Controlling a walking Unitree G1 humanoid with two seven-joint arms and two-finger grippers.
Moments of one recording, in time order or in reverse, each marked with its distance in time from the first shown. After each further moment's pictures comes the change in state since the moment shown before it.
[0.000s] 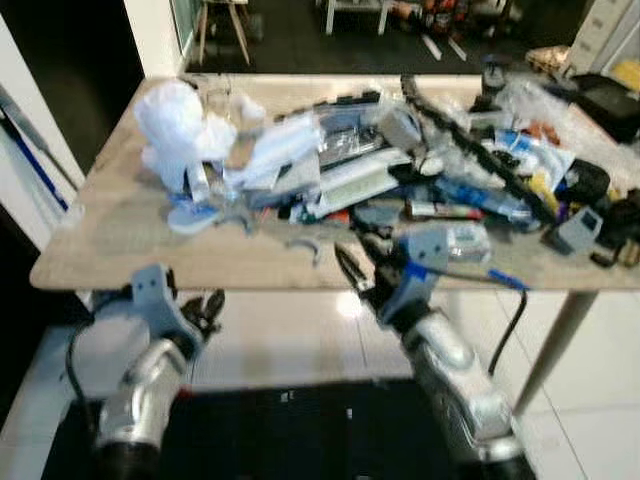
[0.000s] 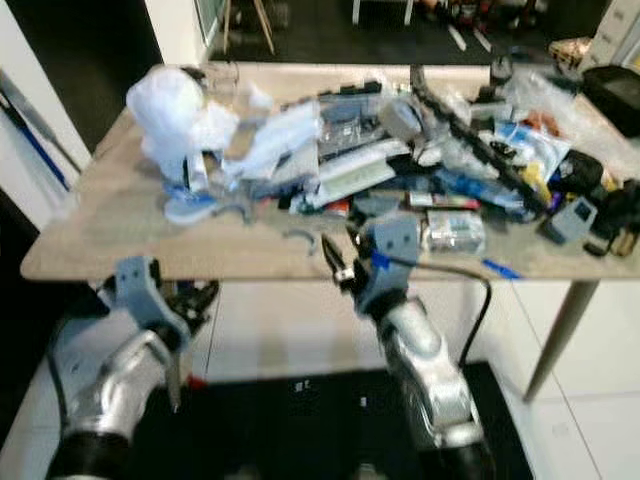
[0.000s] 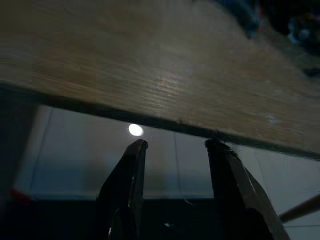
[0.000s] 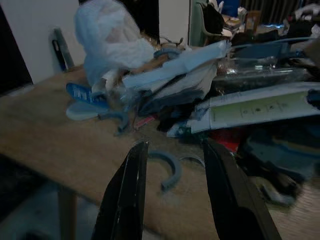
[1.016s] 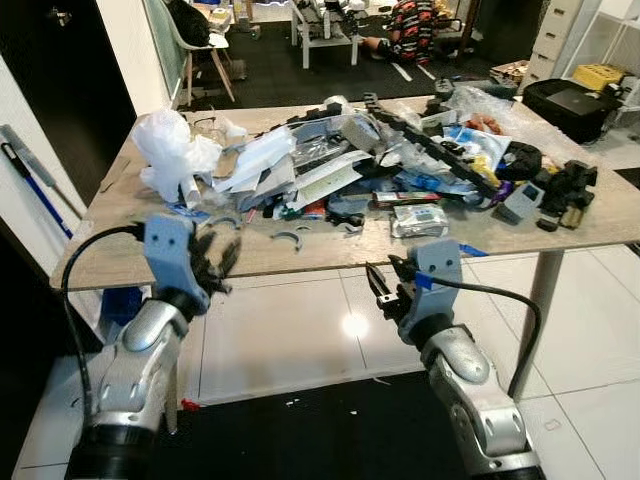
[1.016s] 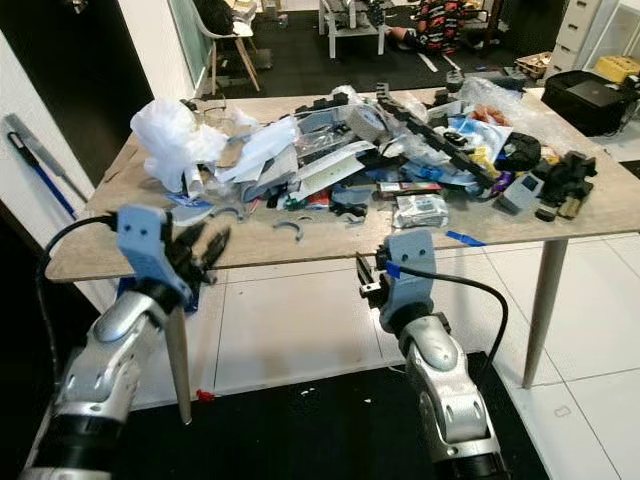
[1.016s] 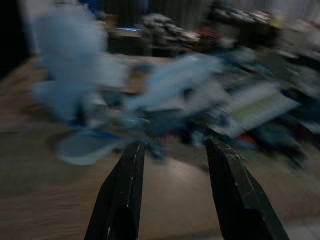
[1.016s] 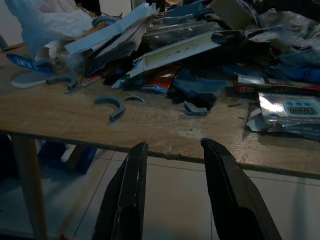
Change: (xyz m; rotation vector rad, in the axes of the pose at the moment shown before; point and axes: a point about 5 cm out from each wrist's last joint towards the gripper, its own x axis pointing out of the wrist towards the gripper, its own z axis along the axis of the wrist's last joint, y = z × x) left arm 0.010 -0.043 0.062 0.191 -0.351 -0.005; right arm -0.021 -0.019 -0.031 -0.015 0.139 -0.188
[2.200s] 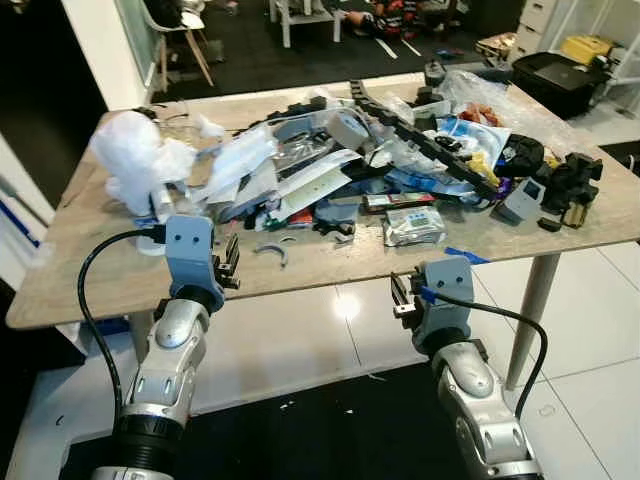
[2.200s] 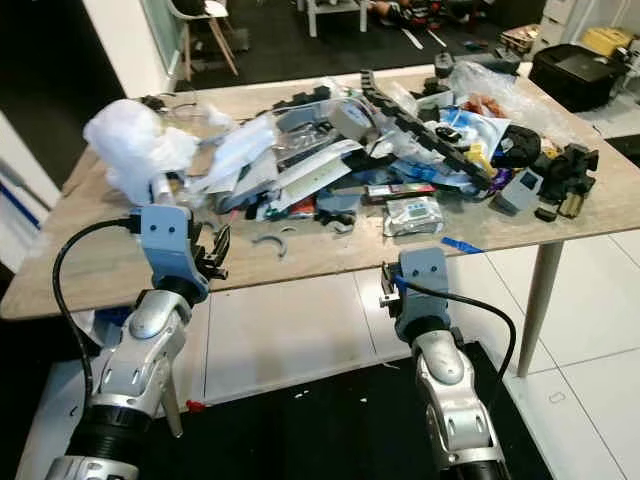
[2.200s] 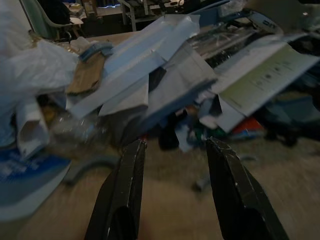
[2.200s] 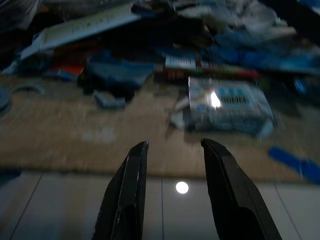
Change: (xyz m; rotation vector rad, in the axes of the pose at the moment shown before) left arm 0.001 -0.021 -0.021 0.173 0.078 -0.033; right arm -0.005 -0.014 -0.018 -0.113 0.016 -0.108
